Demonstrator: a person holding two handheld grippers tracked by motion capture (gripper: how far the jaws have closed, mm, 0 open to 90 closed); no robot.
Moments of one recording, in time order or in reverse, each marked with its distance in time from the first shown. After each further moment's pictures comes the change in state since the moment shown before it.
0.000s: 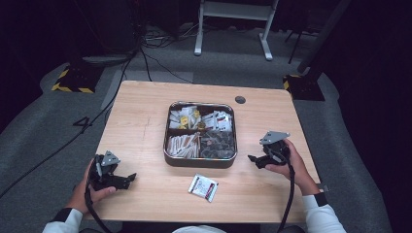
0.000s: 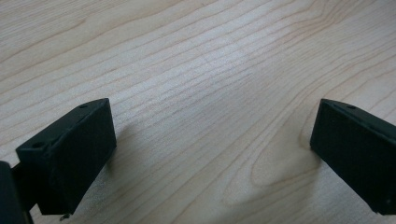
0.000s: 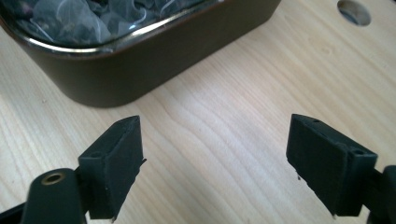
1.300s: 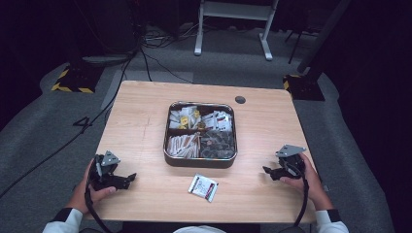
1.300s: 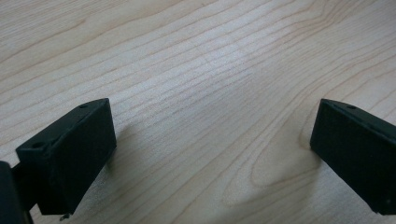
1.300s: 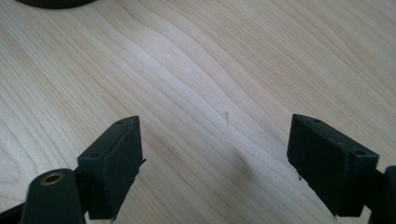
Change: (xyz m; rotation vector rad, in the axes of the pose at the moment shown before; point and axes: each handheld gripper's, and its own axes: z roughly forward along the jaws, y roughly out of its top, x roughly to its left) left arm 0.000 0.000 0.000 0.000 0.000 -0.001; right arm -0.010 -0.070 -0.009 0.036 -0.049 0.074
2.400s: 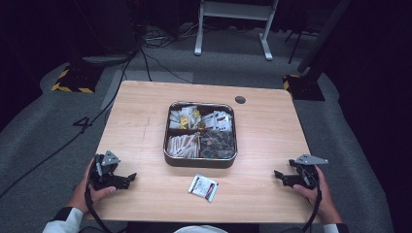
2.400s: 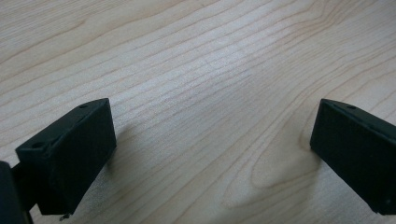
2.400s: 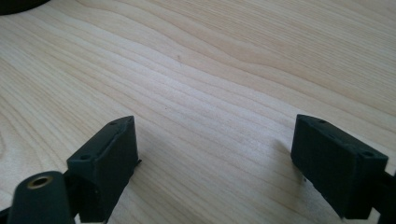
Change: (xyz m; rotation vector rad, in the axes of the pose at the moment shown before) left arm 0.000 0.000 0.001 -0.003 -0.001 0.001; right arm -0.015 -0.059 -0.011 -0.113 -0.016 0.260
